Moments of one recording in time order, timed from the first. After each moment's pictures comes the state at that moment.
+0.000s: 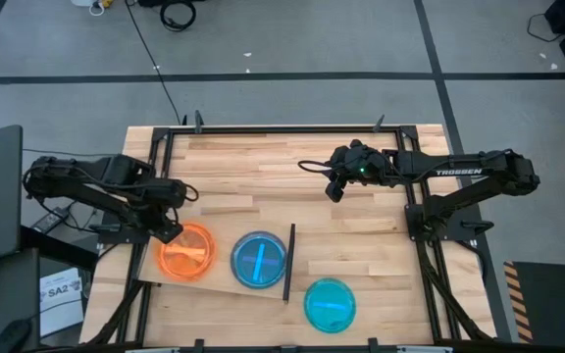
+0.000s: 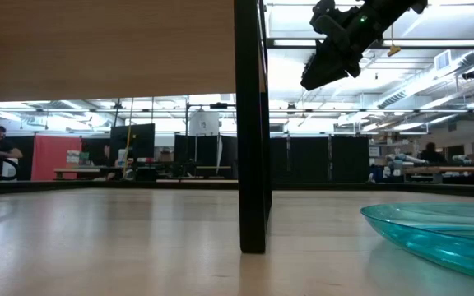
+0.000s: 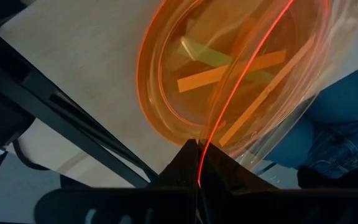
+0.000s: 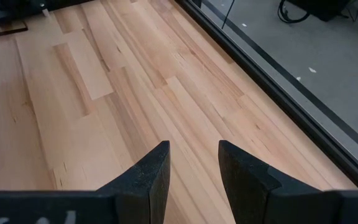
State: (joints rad) left arm -0.16 1.01 1.19 -1.57 0.36 -1.09; right arm -0.13 1.19 0.92 -0.39 0.34 0.22
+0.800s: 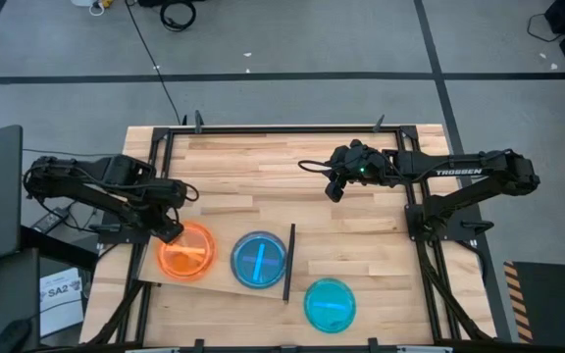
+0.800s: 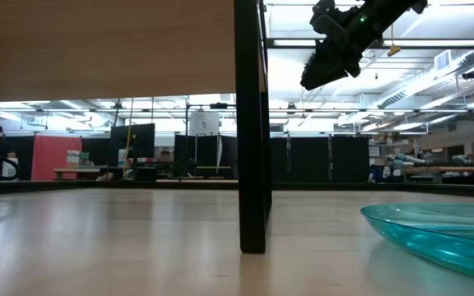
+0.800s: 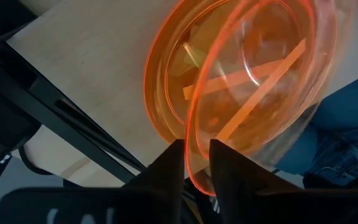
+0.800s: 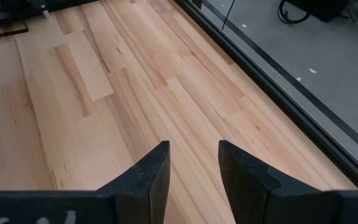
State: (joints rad) left arm -0.16 1.01 1.19 -1.57 0.33 -1.09; right arm -0.13 1.19 0.92 -0.39 0.34 0.22
